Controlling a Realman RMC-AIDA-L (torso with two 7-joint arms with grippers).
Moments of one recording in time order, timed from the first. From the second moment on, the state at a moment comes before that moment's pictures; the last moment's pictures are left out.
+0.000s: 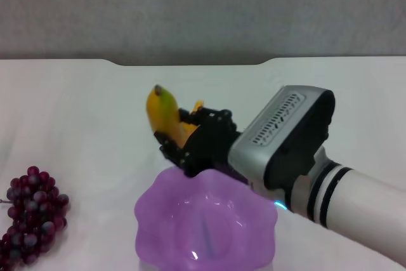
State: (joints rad) left arm -0.40 -2.02 1.70 0.03 -0.51 1.01 -0.28; right arm 0.32 1.97 0.84 1.43 -2.51 0.09 -0.33
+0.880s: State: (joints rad) left arm -0.41 -2.02 1.70 0.03 -0.52 1.01 -0.28; right arm 0.51 2.00 1.45 1.52 -2.12 1.14 -0.44
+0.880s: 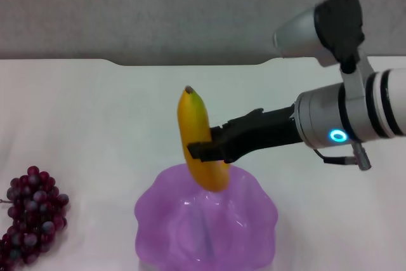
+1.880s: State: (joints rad) left arm -0.42 -2.02 1.70 0.03 -0.52 1.00 -0.27; right arm 0.80 2.00 1.42 1.11 -2.12 1.22 -0.46
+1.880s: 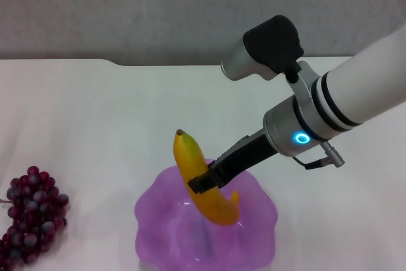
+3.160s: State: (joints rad) left arm -0.42 -2.02 1.70 0.03 -0.52 1.01 -0.27; right arm 0.72 2.01 1.39 1.14 -2.11 1.04 -0.70
